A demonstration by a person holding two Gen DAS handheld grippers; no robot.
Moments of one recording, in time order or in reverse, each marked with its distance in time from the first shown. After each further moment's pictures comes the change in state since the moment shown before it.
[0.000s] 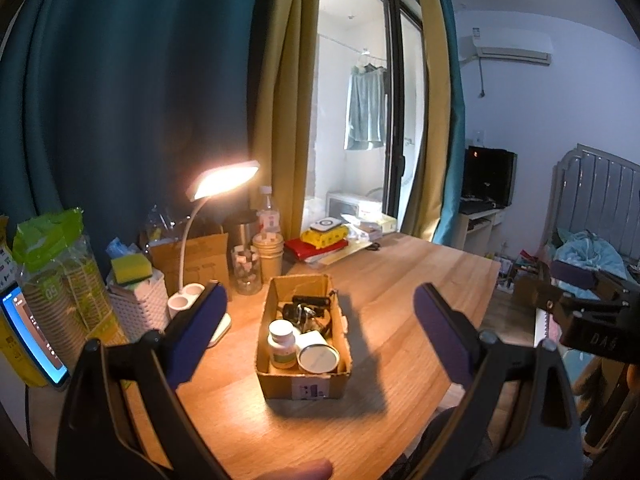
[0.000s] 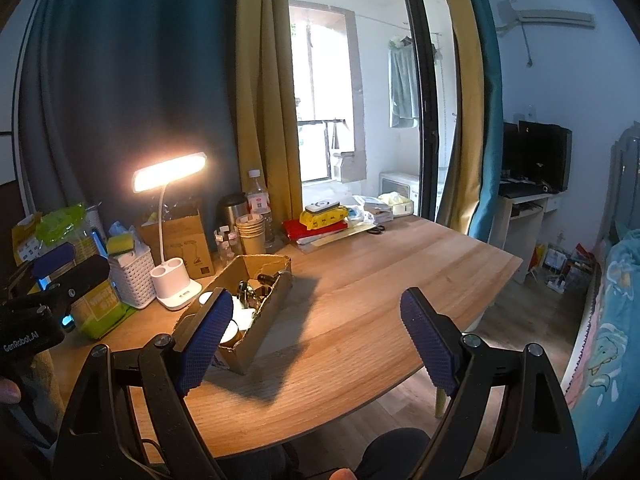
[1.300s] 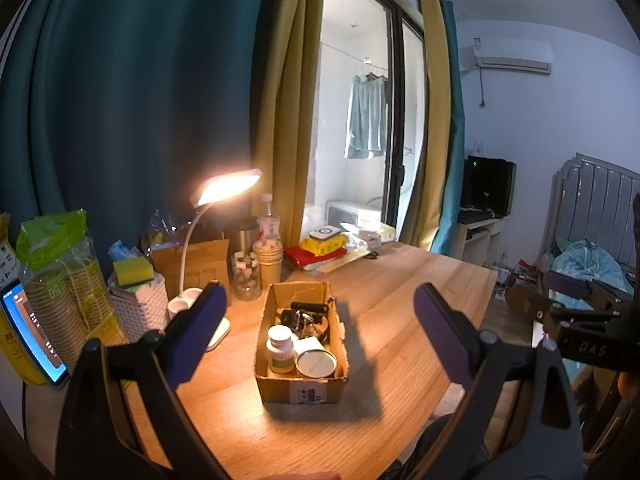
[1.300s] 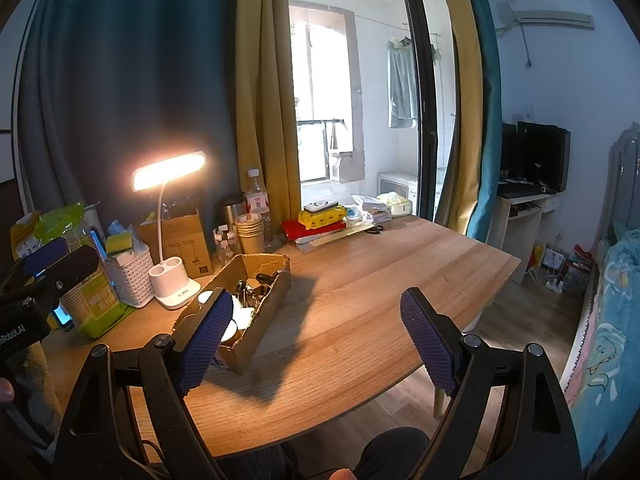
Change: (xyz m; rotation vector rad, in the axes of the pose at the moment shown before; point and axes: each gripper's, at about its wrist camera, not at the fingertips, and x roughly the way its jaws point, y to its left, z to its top) left arm -0.009 -0.002 0.001 -0.013 -0.026 -0.003; right arm -0.001 0.001 -0.001 0.000 0.005 -0.003
